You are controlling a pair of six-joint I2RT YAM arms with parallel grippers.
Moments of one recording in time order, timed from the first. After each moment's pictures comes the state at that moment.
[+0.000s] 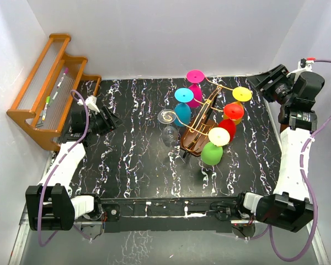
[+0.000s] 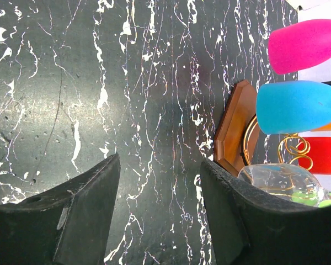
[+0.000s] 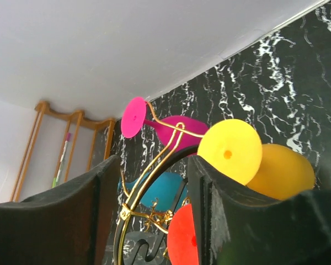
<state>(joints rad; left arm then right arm) -0.01 1.17 0.78 -0.18 0.43 -0.56 -0.32 1.18 1.36 -0.38 -0.54 0.69</state>
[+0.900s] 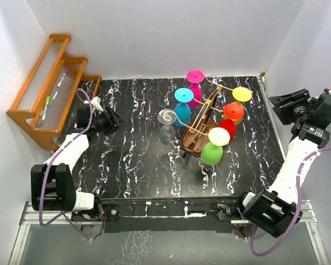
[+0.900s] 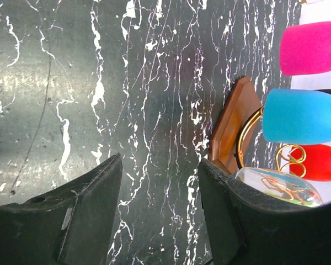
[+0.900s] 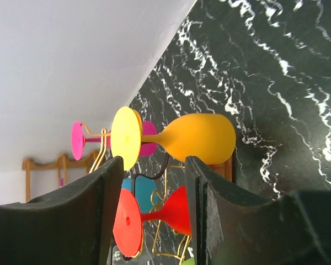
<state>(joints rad) -0.01 1.33 0.80 -0.12 0.48 -0.63 -0.64 1.10 1.23 -0.58 -0.54 0.74</state>
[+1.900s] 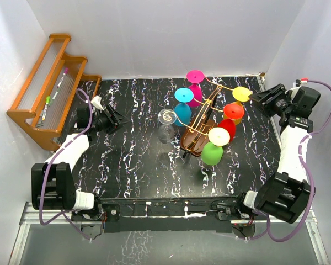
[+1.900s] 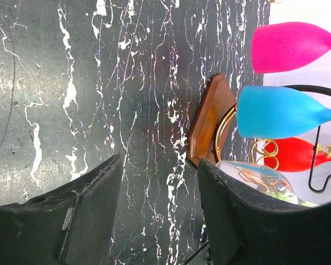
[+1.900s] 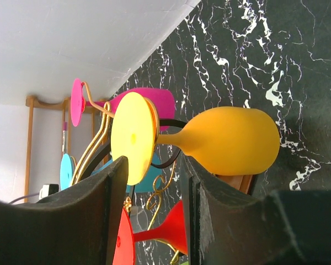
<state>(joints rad) -0.01 1.36 0.80 -0.04 0.57 -0.71 -0.48 1.25 1.13 -0.33 -0.71 0.71</state>
